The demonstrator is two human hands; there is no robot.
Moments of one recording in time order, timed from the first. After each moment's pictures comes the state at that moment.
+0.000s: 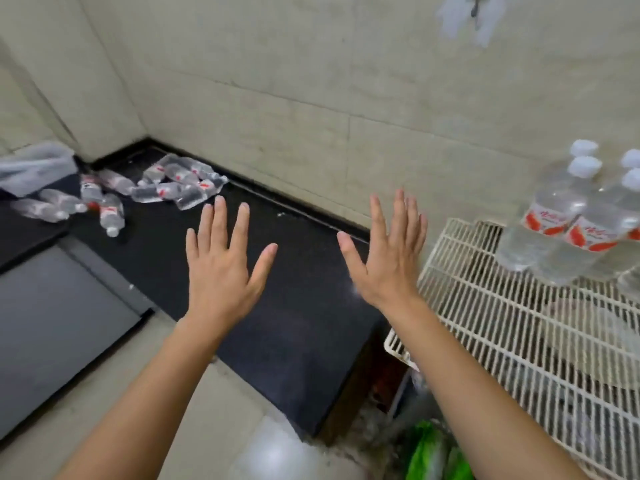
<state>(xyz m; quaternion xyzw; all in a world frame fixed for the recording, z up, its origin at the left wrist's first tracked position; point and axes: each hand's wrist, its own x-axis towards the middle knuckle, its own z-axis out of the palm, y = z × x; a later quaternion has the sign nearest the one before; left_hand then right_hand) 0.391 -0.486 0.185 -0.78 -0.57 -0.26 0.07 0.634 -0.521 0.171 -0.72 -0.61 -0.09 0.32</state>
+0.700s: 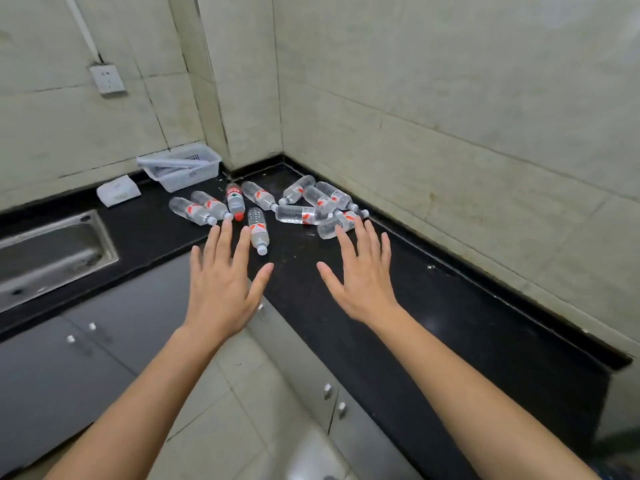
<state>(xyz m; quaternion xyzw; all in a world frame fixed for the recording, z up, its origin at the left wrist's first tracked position) -0.037 -0.321 0.183 -0.71 -0.66 -0.21 0.09 0.201 -0.278 0.159 -0.59 -0.77 -0.05 0.24</state>
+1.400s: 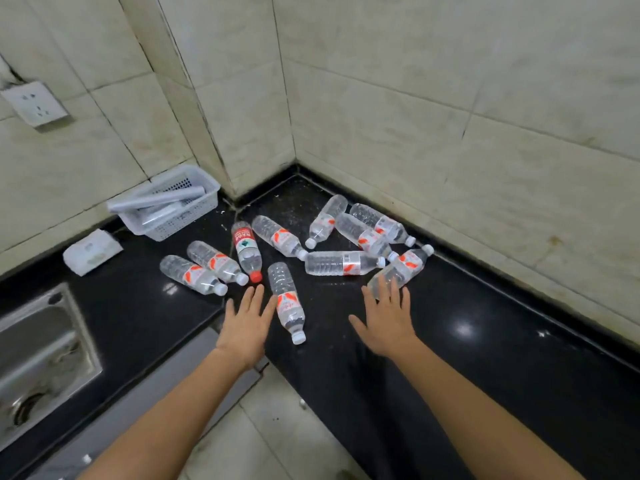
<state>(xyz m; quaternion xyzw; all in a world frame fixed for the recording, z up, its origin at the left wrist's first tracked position) -0.154 0.049 0.066 -0.76 -0.61 0.22 -0.02 0.116 0.048 0.037 -0.69 -0.71 0.12 -0.05</state>
